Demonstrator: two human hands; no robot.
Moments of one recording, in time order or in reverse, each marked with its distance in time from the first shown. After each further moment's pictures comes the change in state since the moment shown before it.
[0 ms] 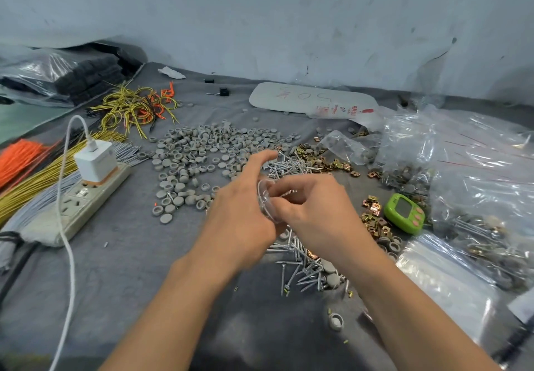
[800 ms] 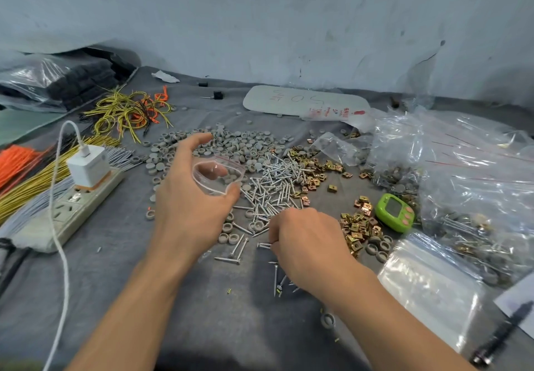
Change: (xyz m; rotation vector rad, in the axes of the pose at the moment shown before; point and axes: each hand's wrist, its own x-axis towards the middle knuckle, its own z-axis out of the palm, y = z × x) left_hand 0.003 -0.024 -0.028 -0.146 0.370 -0.082; right_hand -0.015 0.007 0.012 -0.878 -0.172 -0.001
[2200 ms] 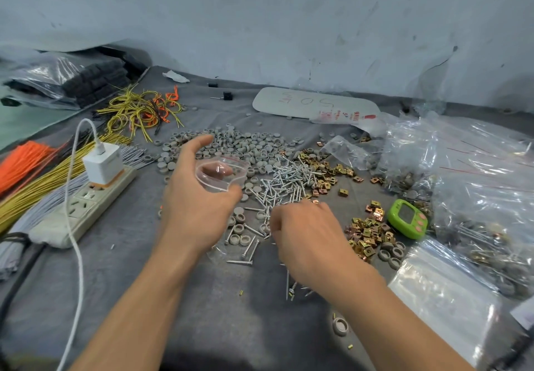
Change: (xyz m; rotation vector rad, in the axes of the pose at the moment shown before) left_hand 0.003 -0.003 -0.007 -0.131 -0.006 -0.152; right_hand 0.009 -0.012 -0.001 0.035 0.070 -0.086
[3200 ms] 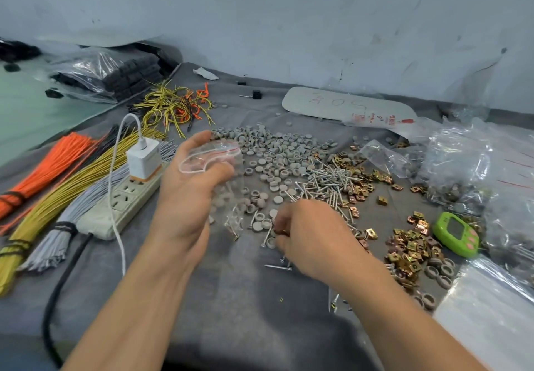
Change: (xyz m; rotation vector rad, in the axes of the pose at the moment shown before) left_hand 0.021 -0.007 -0.044 -0.730 0.010 -0.232; right_hand 0.035 -0.031 0.014 0.113 -0.090 0.053
